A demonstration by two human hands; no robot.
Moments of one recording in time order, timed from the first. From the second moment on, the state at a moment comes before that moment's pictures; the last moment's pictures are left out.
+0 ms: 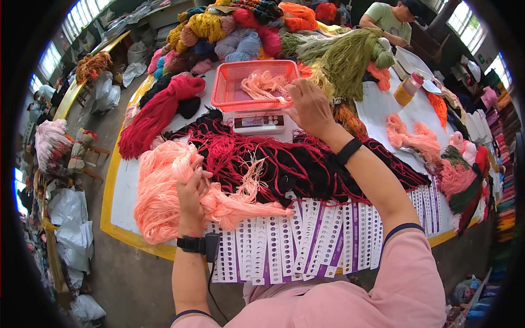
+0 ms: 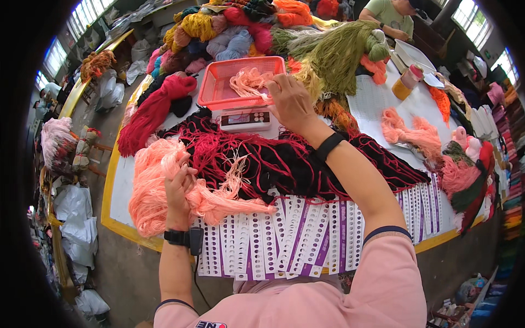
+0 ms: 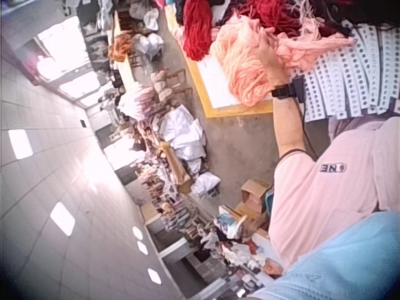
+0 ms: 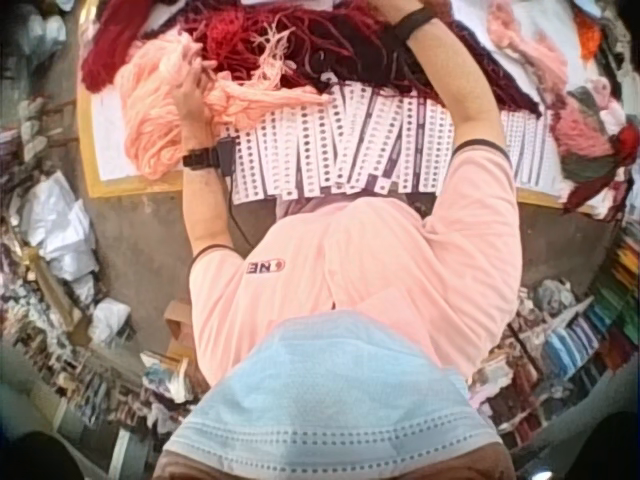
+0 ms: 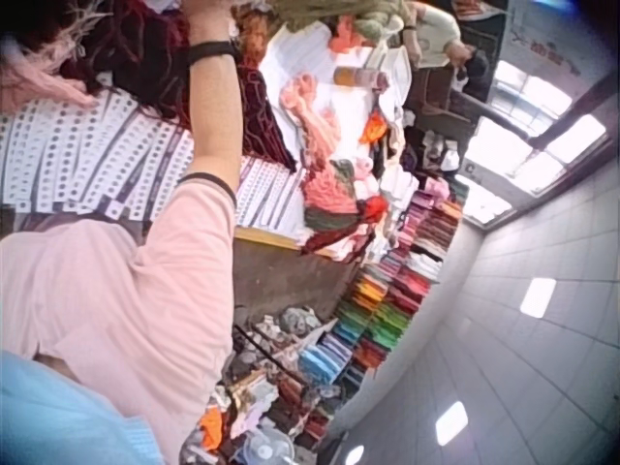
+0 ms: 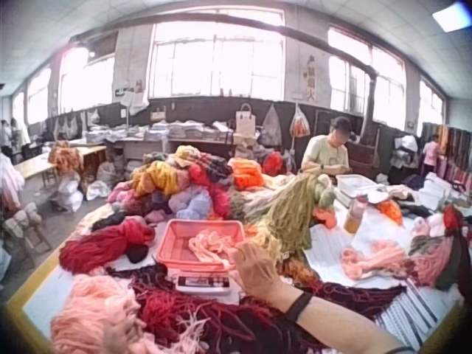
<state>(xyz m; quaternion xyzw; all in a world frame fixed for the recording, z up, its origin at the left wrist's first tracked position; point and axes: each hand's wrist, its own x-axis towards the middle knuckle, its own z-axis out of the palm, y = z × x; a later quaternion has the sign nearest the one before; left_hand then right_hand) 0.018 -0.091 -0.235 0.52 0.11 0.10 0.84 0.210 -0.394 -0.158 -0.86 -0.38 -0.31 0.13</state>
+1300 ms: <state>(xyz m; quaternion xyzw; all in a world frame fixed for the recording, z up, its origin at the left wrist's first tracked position) 0.018 -0.092 -0.233 0.54 0.13 0.11 0.82 0.222 -0.381 -0.151 -0.81 -0.40 -0.42 0.02</state>
